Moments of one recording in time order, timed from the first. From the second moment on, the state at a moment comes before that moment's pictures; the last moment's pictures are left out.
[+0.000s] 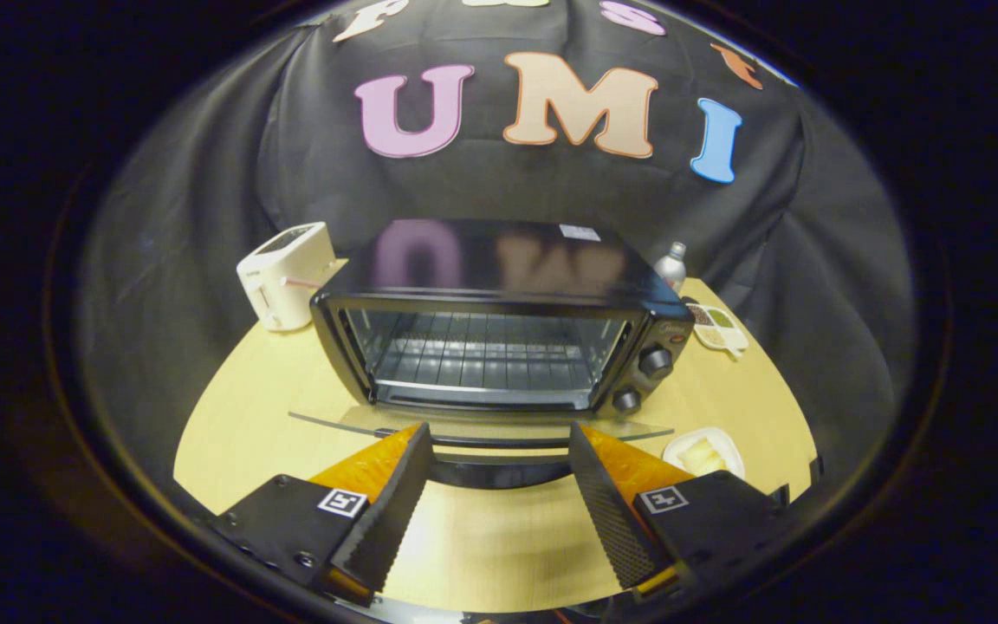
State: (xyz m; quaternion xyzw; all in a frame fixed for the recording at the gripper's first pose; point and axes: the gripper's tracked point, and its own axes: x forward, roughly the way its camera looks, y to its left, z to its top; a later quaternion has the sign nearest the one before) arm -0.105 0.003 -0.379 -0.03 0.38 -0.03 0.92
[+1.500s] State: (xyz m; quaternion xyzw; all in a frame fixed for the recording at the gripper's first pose) arm -0.159 0.005 -0.460 -0.03 0.49 -0.01 0.87
